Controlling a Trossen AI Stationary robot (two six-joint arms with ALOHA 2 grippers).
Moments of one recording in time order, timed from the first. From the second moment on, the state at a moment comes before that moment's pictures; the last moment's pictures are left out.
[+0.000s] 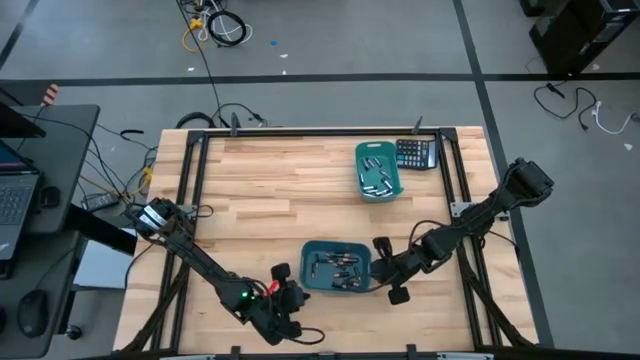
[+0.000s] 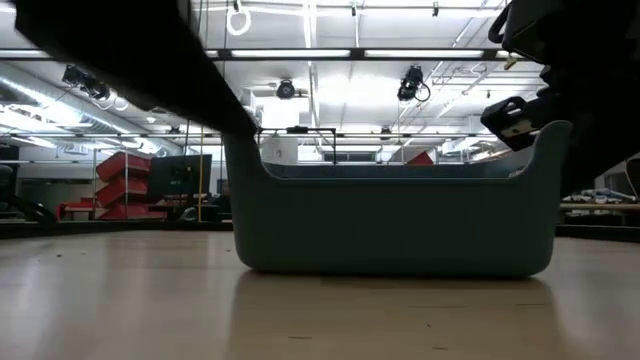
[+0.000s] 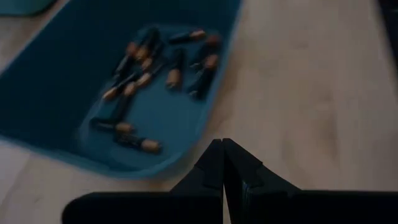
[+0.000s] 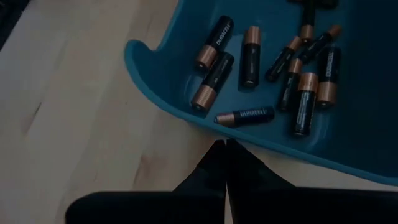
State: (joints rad) left arm -0.71 1.90 1.21 -0.25 -0.69 -0.68; right arm 0.53 1.51 0.72 -0.16 0.16 0.27
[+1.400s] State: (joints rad) left arm -0.67 1.82 1.21 -0.64 -1.15 -0.71; right arm 0.51 1.52 0.72 -0.03 0.28 0.21
